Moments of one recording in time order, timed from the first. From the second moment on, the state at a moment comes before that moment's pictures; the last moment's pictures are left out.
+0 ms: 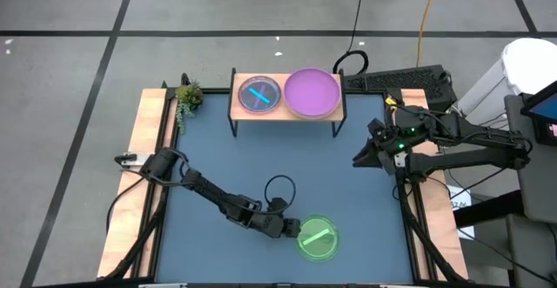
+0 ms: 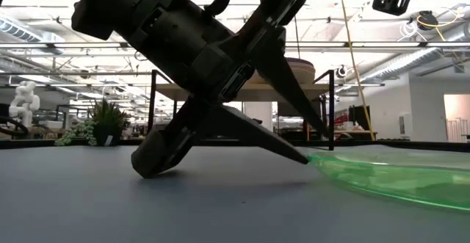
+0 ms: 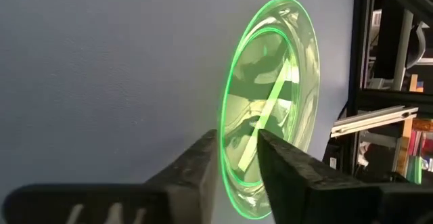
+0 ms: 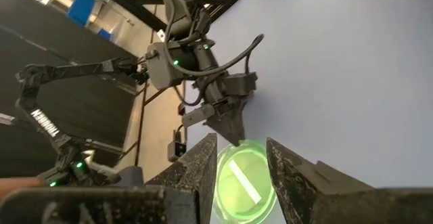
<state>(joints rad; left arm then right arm) -0.43 2.13 1.21 0.24 -0.21 -1.63 -0.10 0.72 0.89 -0.68 -0.40 0.64</state>
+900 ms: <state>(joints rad) -0.43 2.13 1.21 0.19 -0.25 -1.72 -0.10 0.72 0.89 -0.68 -0.39 0.64</state>
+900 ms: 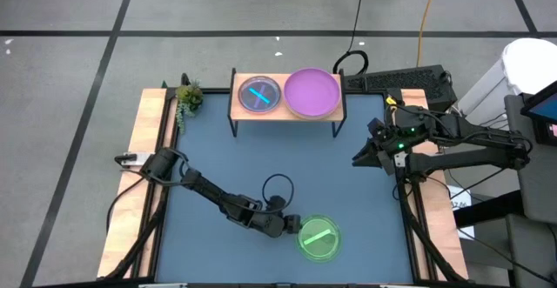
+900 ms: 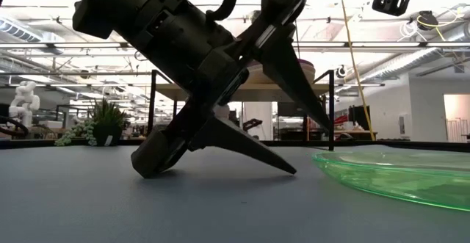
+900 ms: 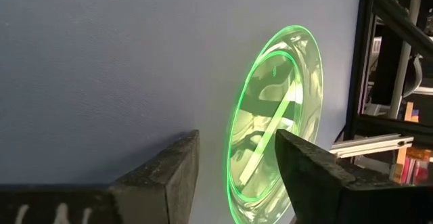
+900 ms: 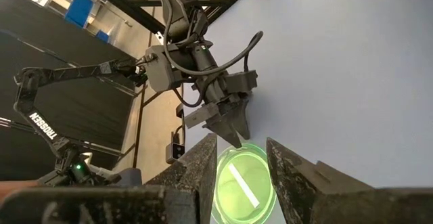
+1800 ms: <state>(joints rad) -0.42 2.14 1.21 0.21 -0.23 -1.73 0.29 0.79 0.30 -0.16 -0.31 1.33</state>
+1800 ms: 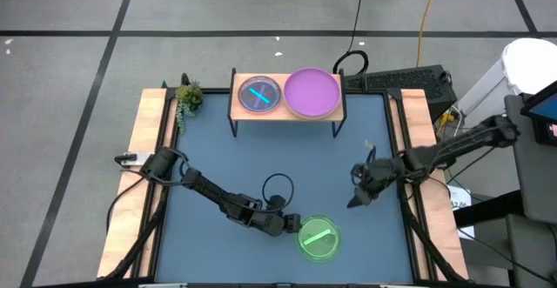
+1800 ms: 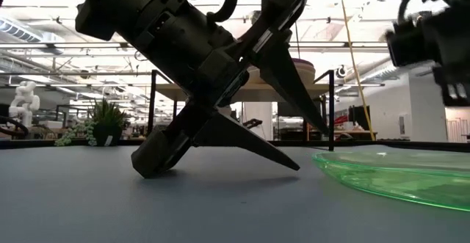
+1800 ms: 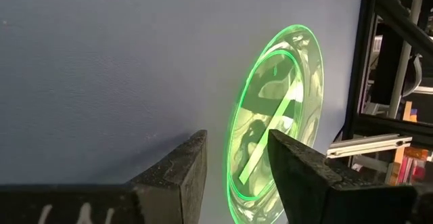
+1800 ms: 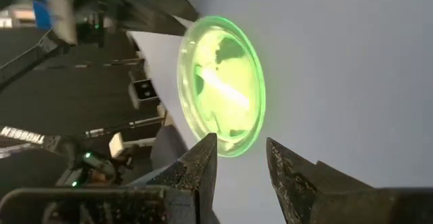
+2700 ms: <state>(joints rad) -0.41 2.14 1.21 0.23 -0.21 -1.74 0.52 1.45 0.21 0.59 -0.12 1.49</state>
